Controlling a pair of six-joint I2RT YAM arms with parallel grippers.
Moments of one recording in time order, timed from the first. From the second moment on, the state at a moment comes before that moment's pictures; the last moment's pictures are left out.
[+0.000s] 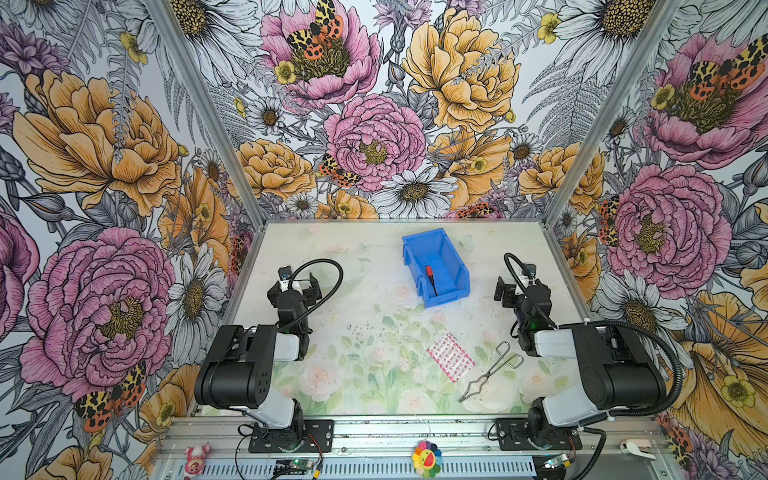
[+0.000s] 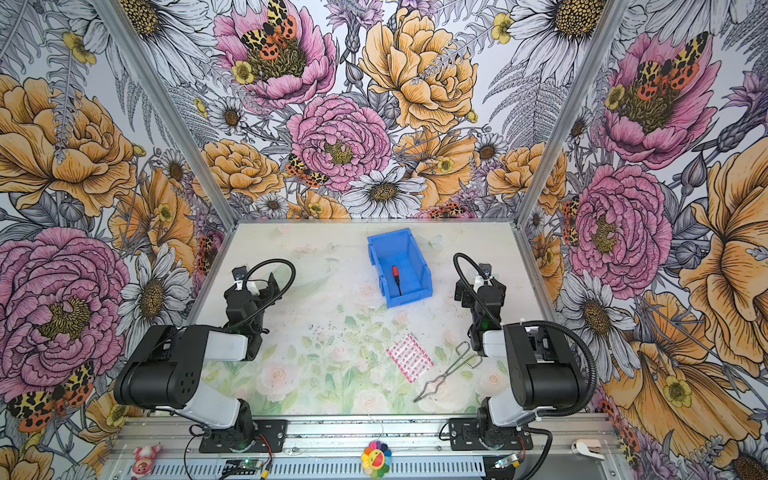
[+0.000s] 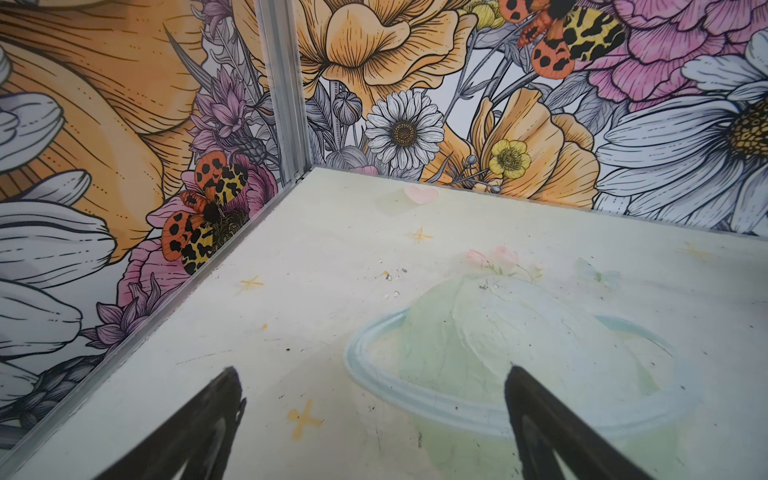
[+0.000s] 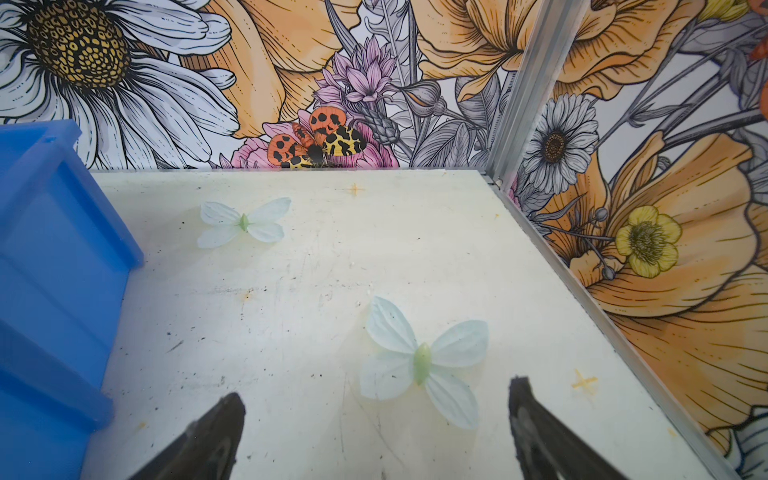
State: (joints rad) left arm -0.02 1.55 0.35 1.01 -0.29 -0.09; right arm -0.01 1.53 0.37 0.85 0.14 -0.01
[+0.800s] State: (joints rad) left arm -0.02 1.55 0.35 1.00 -0.28 -0.08; right arm -0.01 1.53 0.37 0.85 0.13 -0.01
